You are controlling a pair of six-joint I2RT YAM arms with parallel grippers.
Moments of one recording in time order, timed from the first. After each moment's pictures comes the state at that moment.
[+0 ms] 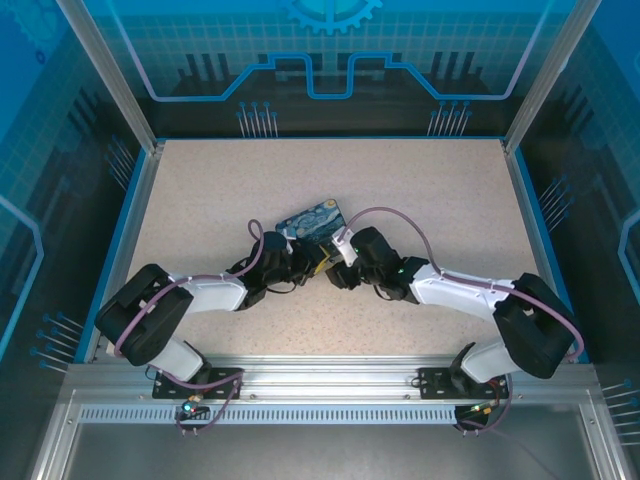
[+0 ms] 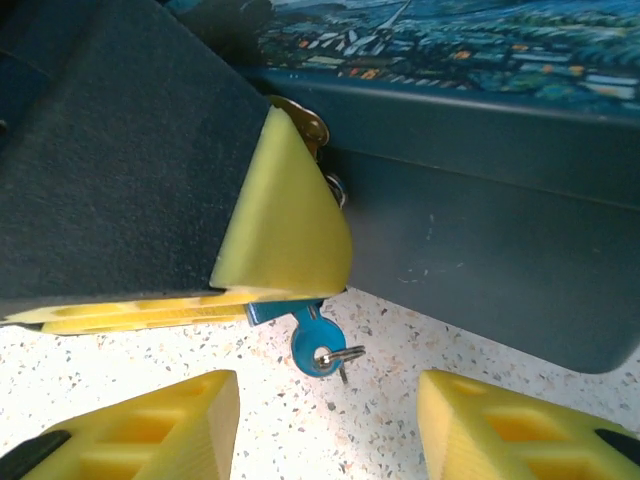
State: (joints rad) left arm -0.61 1.53 0.54 0.55 0.31 -1.47; right arm 0.78 1.44 0.75 -0.05 -0.03 0.07
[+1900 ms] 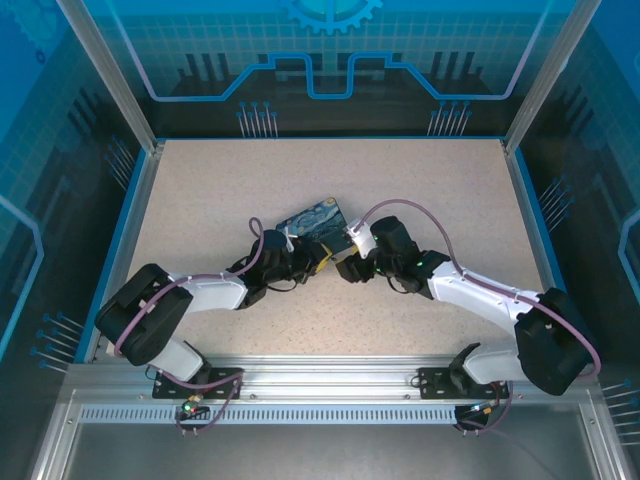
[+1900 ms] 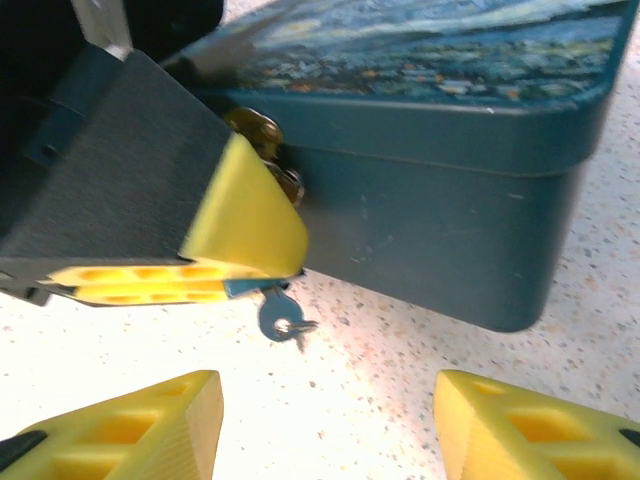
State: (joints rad) left arm -0.60 1.53 0.55 0.57 0.33 -1.47; right arm 0.67 1.32 0.75 -0.15 -0.16 0.01
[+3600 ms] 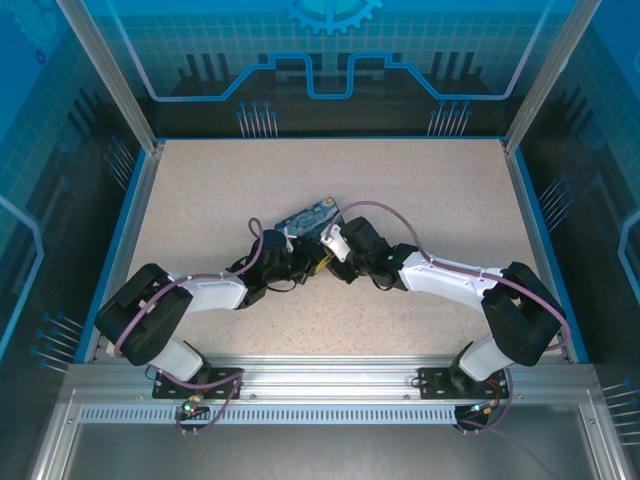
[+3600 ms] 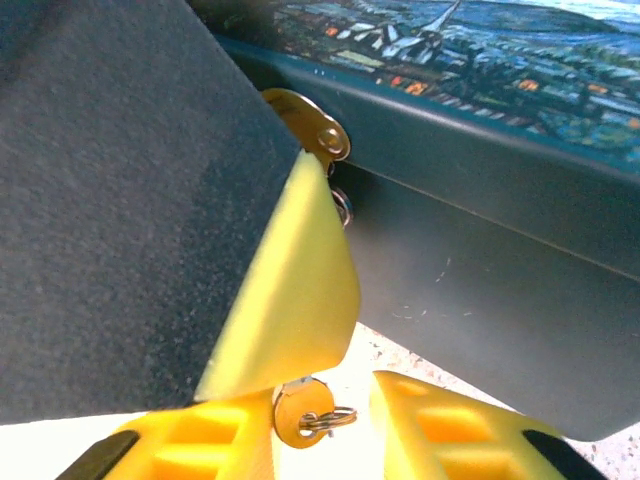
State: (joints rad) left arm -0.60 1.53 0.55 0.55 0.33 -1.47; right arm 0.78 1.53 0.89 -0.20 0.00 -0.12
